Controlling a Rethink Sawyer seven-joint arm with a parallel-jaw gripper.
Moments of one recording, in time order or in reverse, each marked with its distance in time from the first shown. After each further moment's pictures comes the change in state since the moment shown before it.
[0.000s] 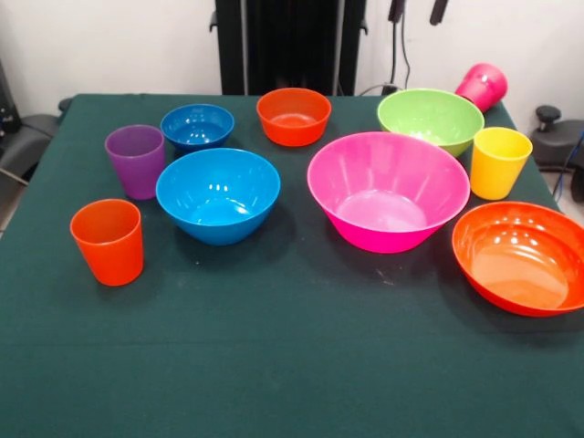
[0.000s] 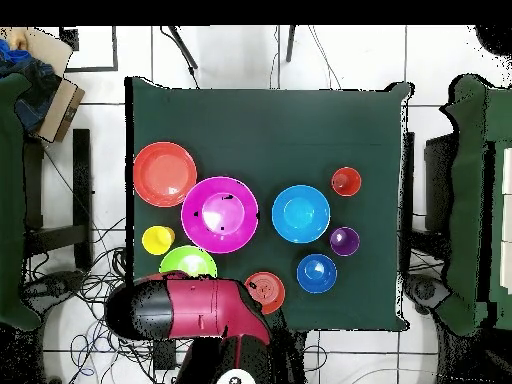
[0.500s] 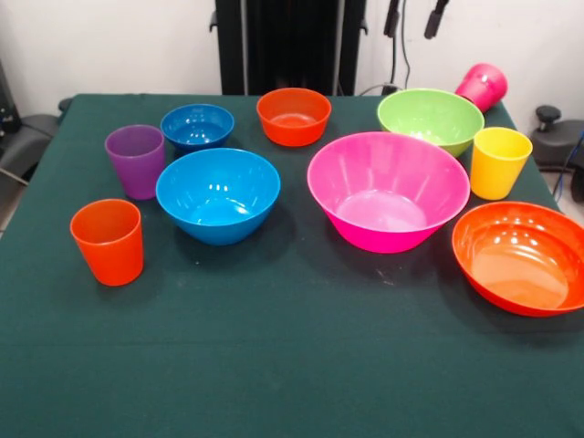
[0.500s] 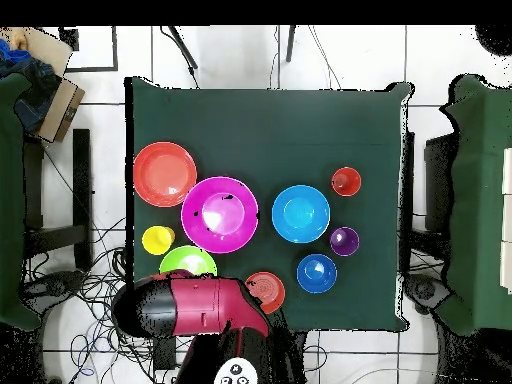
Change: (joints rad) arm -0.003 0.042 0.000 0.005 -0.009 -0.053 0.000
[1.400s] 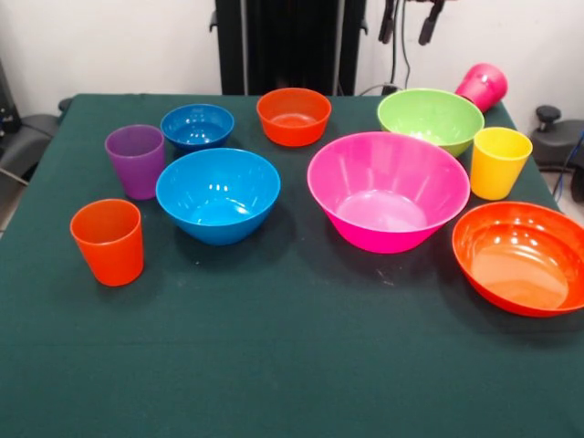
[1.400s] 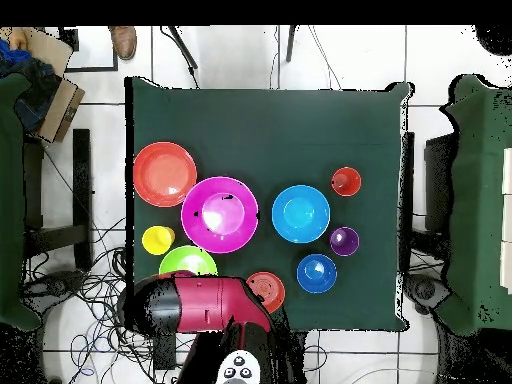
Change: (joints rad) arm -0.010 0.033 0.001 0.002 0.000 -0.006 0.000
